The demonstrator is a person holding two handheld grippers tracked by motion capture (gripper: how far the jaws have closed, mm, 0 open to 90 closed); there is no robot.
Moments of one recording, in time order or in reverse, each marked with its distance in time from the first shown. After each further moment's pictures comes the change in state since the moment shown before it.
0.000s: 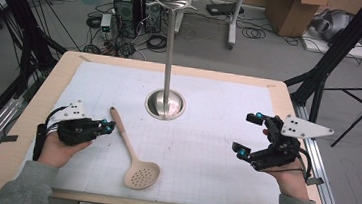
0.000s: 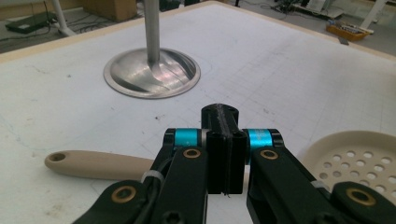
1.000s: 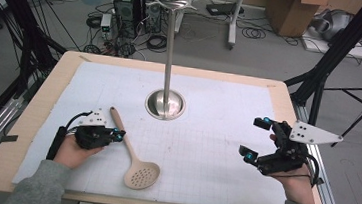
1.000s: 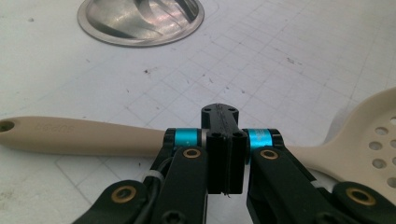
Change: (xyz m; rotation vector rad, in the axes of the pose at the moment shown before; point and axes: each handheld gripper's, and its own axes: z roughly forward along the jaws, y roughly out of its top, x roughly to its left) left arm 0.000 -0.021 0.039 0.181 0.017 0.020; right arm 0.001 -0.008 -0.017 -0.001 -0.035 0.029
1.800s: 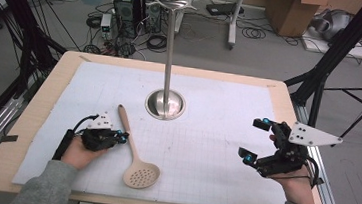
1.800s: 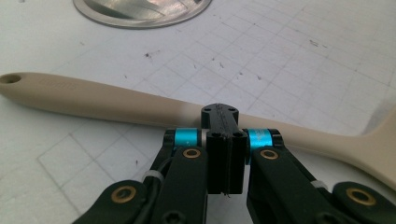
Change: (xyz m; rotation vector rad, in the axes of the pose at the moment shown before) left arm -0.001 -0.008 0.023 0.017 0.032 0.012; right arm 0.004 0.000 -0.001 0.000 0.004 -0.020
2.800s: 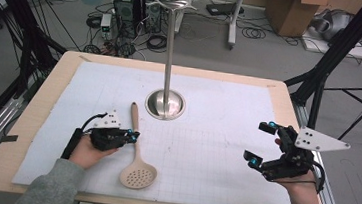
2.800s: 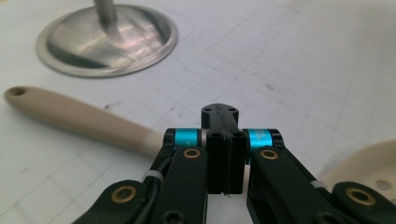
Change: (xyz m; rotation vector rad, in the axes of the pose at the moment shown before) left arm -0.023 0.025 0.006 -0.082 -0.091 0.014; right arm 0.002 -0.004 -0.013 0.001 -0.030 0.007
